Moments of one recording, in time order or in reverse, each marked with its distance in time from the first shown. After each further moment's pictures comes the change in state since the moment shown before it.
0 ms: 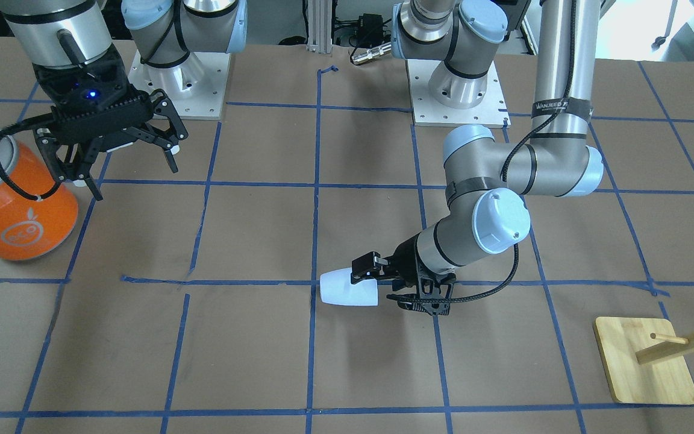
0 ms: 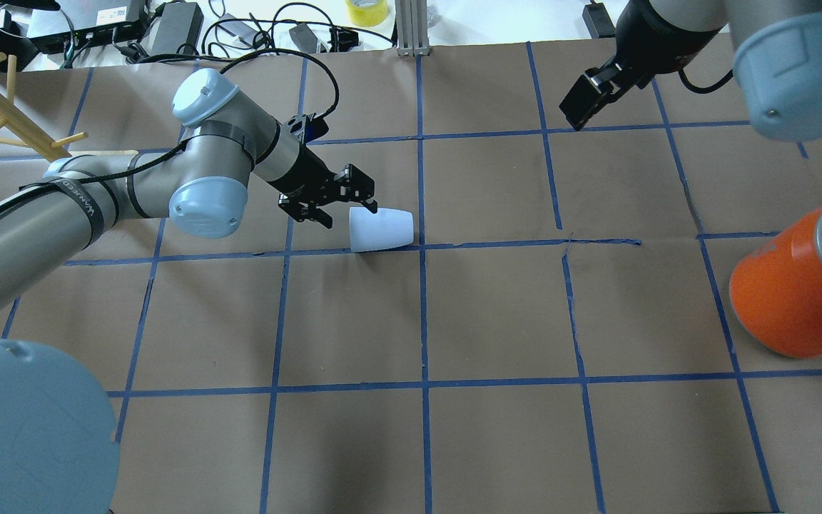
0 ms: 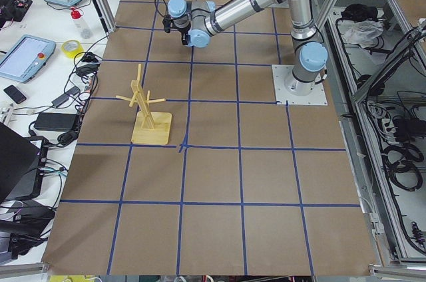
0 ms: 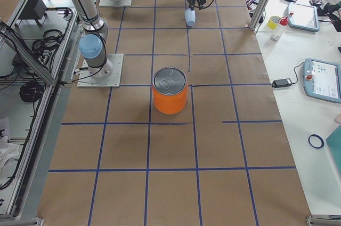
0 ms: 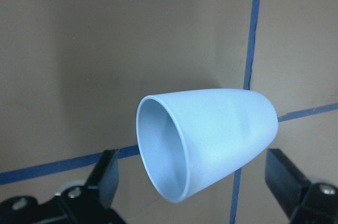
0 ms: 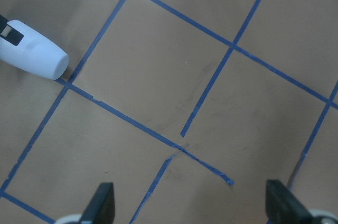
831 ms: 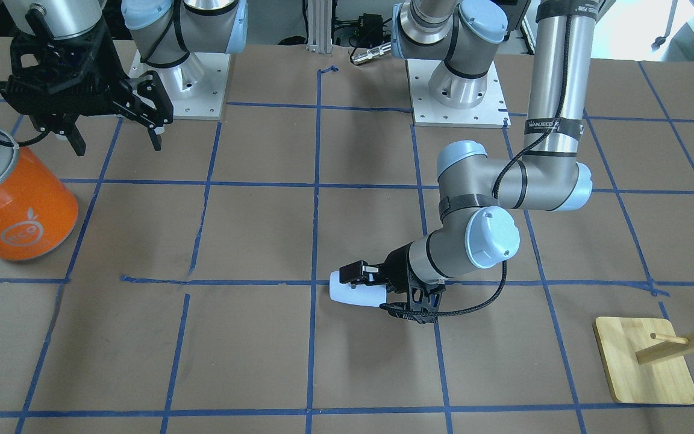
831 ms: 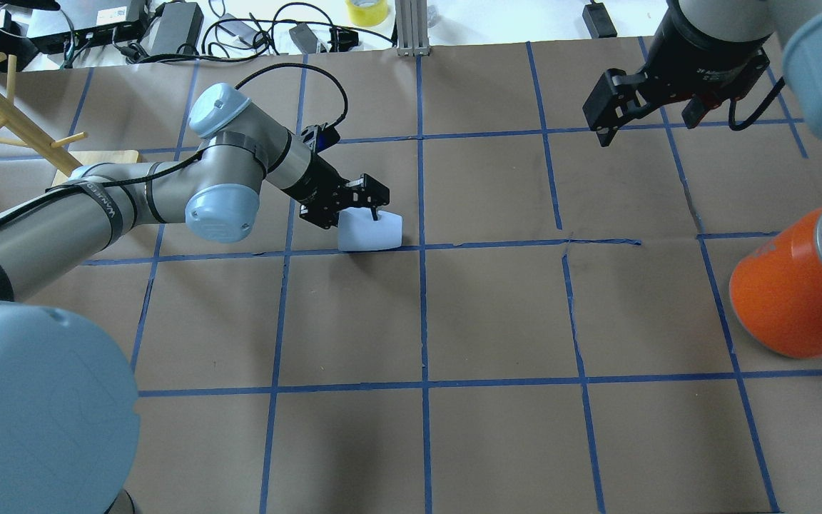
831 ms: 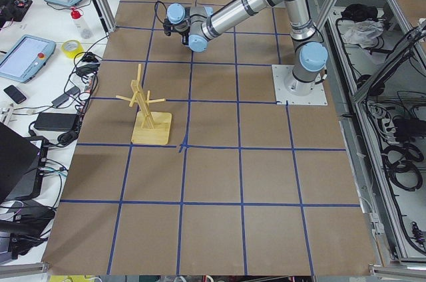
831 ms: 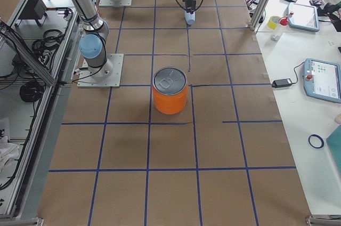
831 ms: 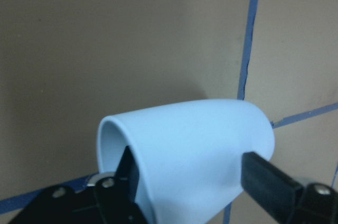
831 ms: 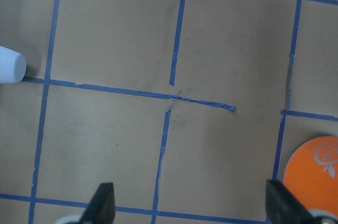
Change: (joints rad) left arm -0.004 -0.047 0.008 0.023 -0.068 -0.012; right arm -0.006 -0.044 -0.008 0.155 -0.082 0.366
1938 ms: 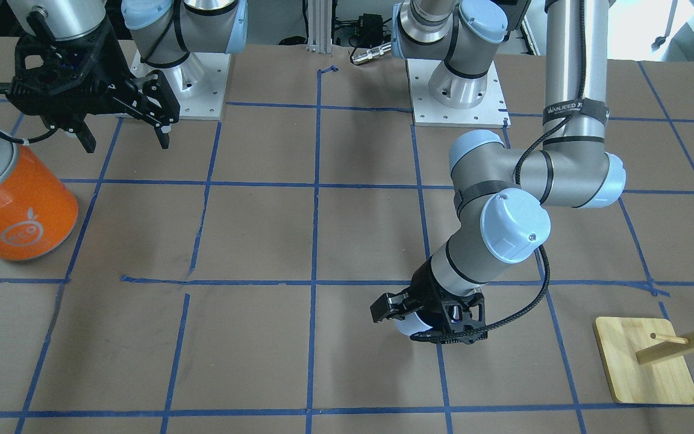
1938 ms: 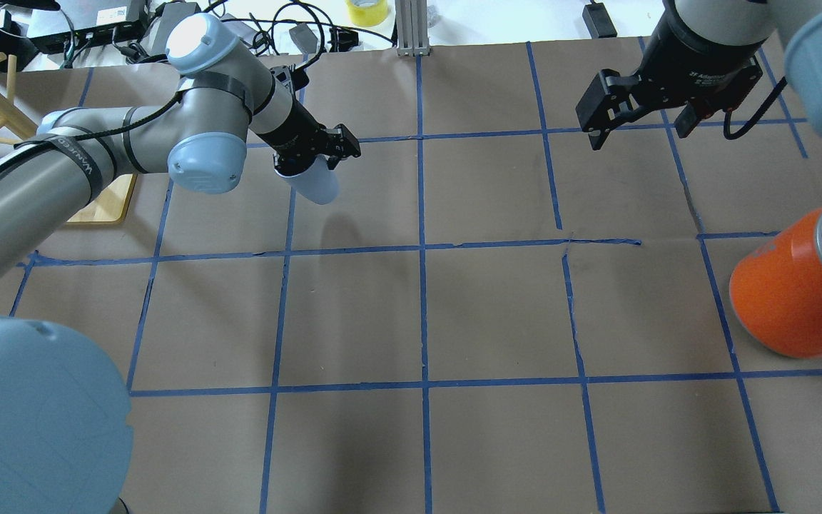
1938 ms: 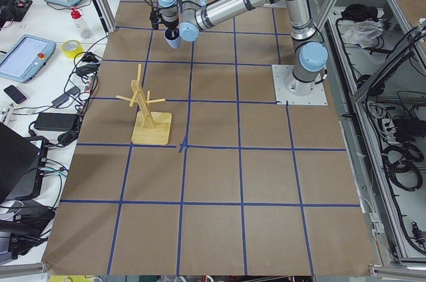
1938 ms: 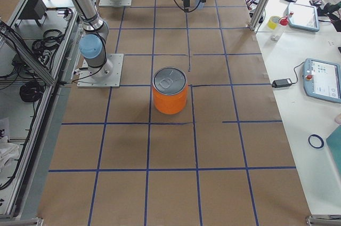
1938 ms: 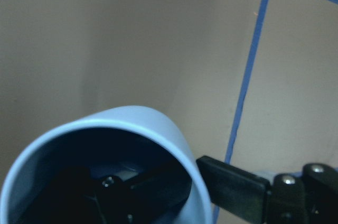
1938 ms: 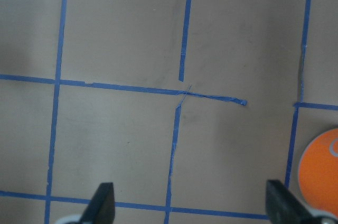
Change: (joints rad) left arm -0.001 0.023 0.173 -0.015 0.297 -0.169; right arm -0.001 -0.001 0.000 0.014 0.027 0.028
